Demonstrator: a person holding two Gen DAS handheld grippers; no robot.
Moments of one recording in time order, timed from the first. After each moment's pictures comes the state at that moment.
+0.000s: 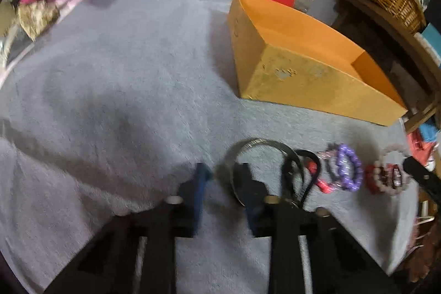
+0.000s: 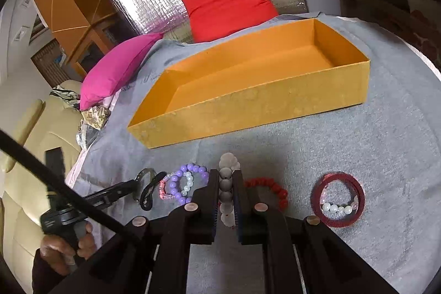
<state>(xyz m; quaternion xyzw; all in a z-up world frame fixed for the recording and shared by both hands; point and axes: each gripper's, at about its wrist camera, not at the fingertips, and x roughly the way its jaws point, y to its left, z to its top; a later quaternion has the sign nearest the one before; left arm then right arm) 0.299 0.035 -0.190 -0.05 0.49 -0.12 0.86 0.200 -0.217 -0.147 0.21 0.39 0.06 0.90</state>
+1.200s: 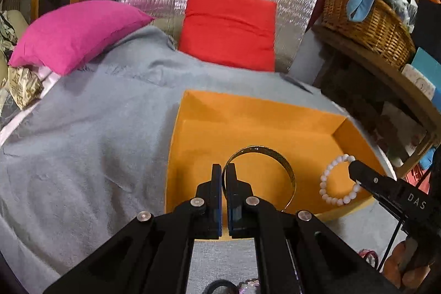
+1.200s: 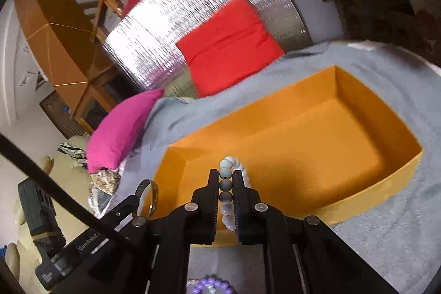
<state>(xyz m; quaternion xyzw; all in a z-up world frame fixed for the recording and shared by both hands) 0.361 -0.034 -0.118 -0.06 0.37 -0.13 0.92 0.306 -0.238 -0.125 0.29 0.29 0.05 0.91</state>
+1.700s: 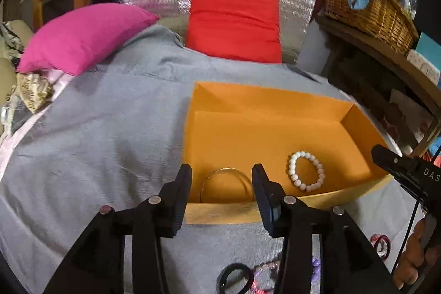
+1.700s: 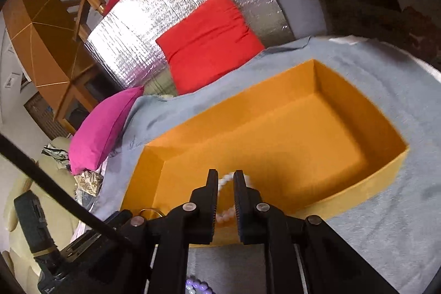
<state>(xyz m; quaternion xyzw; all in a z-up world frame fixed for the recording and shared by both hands) 0.336 -0.024 -0.111 -0.03 0.36 -0.11 0.93 0.294 -0.254 -0.121 0.28 0.31 0.01 0.91</state>
